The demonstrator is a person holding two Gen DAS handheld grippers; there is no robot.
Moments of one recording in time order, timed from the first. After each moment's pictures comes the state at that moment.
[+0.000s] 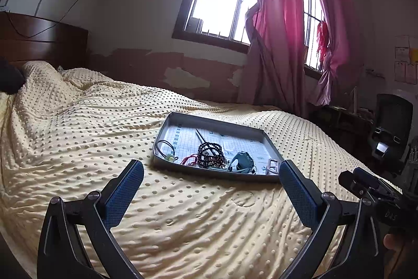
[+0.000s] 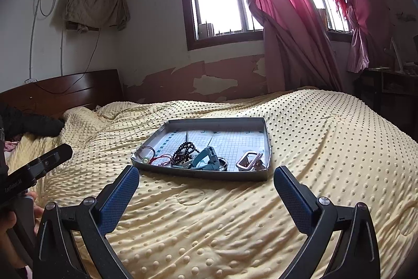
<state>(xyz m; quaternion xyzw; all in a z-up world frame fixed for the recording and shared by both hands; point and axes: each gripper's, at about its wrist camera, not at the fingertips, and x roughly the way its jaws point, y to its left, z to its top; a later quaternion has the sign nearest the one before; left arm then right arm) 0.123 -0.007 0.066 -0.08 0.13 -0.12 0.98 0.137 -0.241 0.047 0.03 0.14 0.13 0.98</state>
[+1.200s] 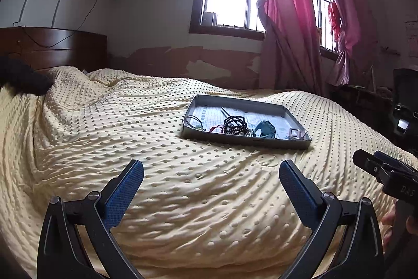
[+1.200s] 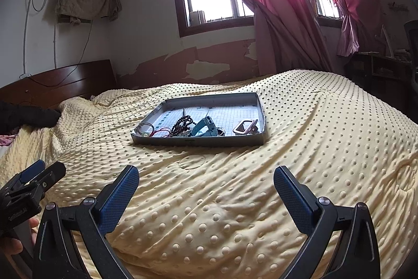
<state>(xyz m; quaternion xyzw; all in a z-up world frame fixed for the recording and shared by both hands) 0.073 -0.011 0.022 -0.03 0.15 -0.05 0.99 0.100 -0.234 0.013 0.04 0.18 0.11 0.98</state>
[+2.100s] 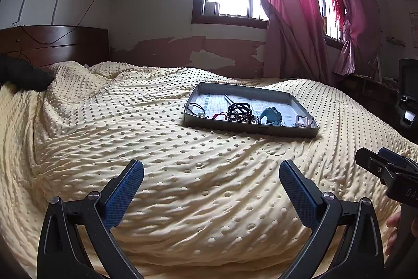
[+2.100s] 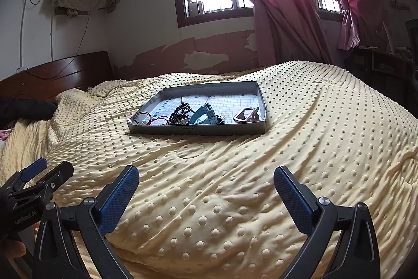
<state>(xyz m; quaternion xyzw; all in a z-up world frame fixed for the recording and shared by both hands) 0.087 -0.016 0.003 -0.02 0.18 -0.04 0.98 0.110 -0.230 -0.001 0.04 0.20 0.10 0.97</state>
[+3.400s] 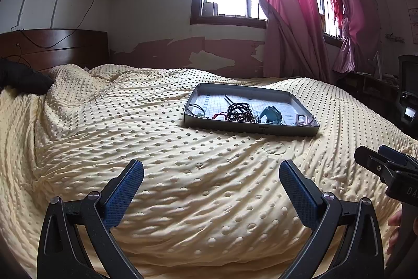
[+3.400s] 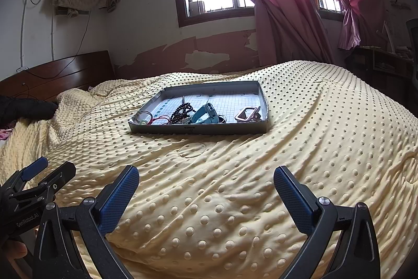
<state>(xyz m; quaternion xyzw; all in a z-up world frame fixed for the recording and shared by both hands) 0.086 -0.020 0.003 -0.01 0.17 -0.04 0.98 0.110 -0.228 -0.002 0.04 0.20 0.10 0.97</state>
